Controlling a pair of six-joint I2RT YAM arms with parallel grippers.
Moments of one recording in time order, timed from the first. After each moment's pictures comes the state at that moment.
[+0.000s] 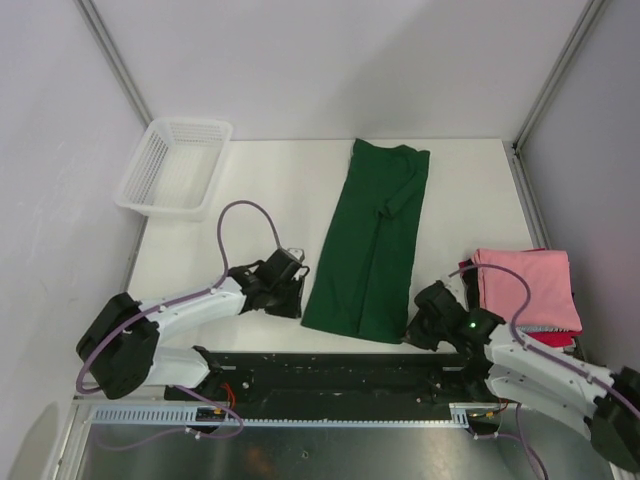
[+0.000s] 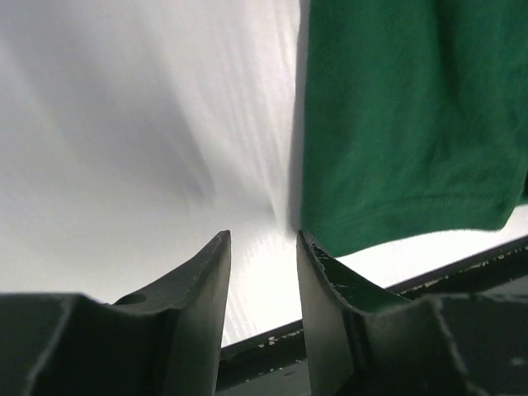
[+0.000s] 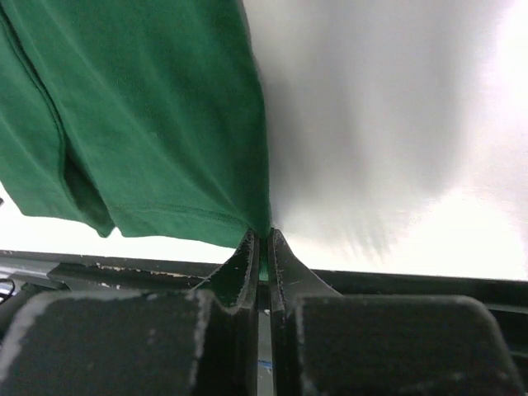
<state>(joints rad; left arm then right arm) -0.75 1.29 0.66 -0.48 -0.02 -0.56 0.83 0.84 0.34 -0.52 0.05 1.28</state>
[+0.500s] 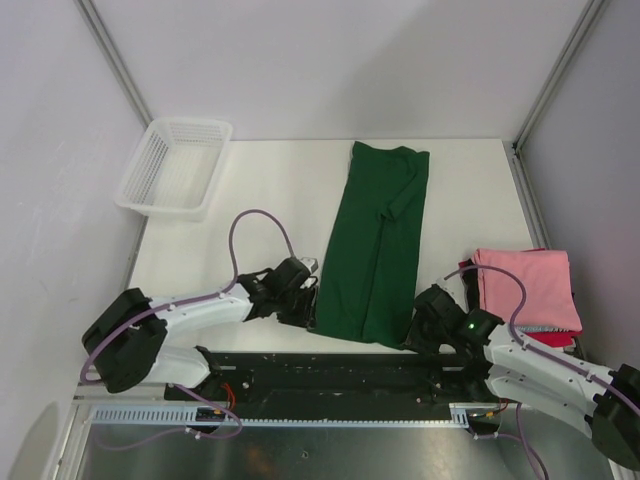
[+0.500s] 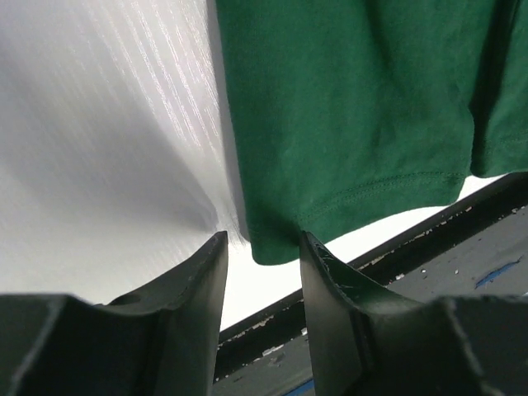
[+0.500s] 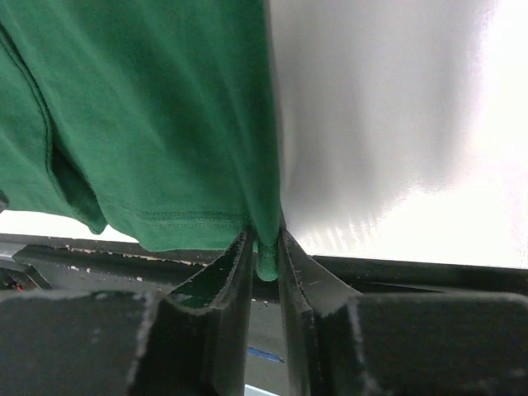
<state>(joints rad) -0.86 1.32 0.63 -0.37 0.11 -0.63 0.81 0.79 0.32 -0.60 0.01 1.22</state>
